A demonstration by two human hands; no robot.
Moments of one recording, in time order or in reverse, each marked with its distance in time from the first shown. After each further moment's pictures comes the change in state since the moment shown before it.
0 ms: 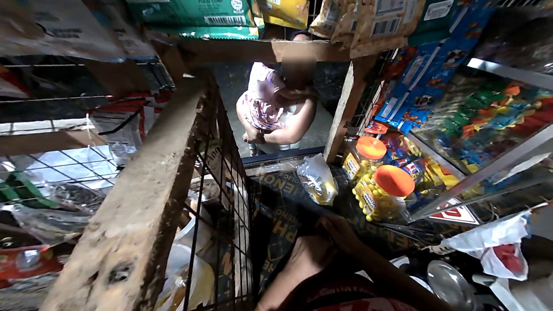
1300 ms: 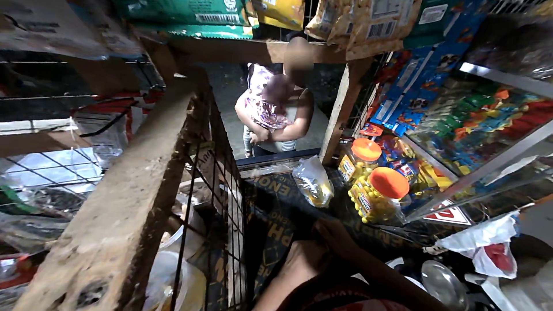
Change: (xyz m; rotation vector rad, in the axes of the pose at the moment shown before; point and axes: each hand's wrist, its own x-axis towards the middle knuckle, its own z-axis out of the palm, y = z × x) left_hand -0.001 0.005 -0.004 0.014 -0.008 0.011; right_hand -0.001 -0.008 -0.002 -0.062 -0.056 0.068
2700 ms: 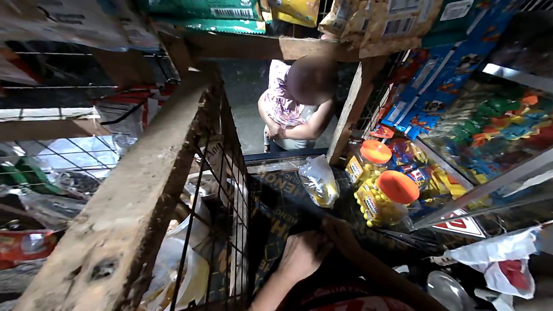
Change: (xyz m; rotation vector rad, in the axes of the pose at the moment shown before) left_hand 0.005 0.000 -0.006 0.051 0.020 -0.207; right_hand 0.001 0.005 0.002 -0.030 0.136 -0.075
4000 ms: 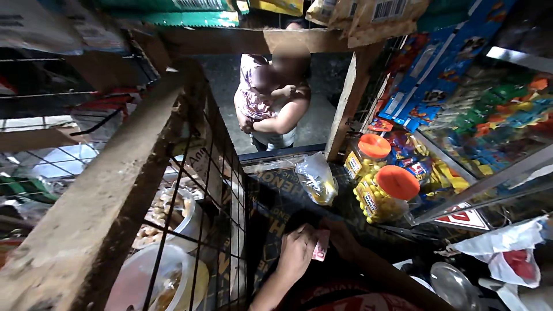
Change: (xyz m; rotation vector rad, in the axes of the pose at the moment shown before) left_hand 0.001 -0.001 0.002 -0.212 0.304 -0.037; right_hand -0.003 0.019 0.000 0.214 -0.050 -0.334
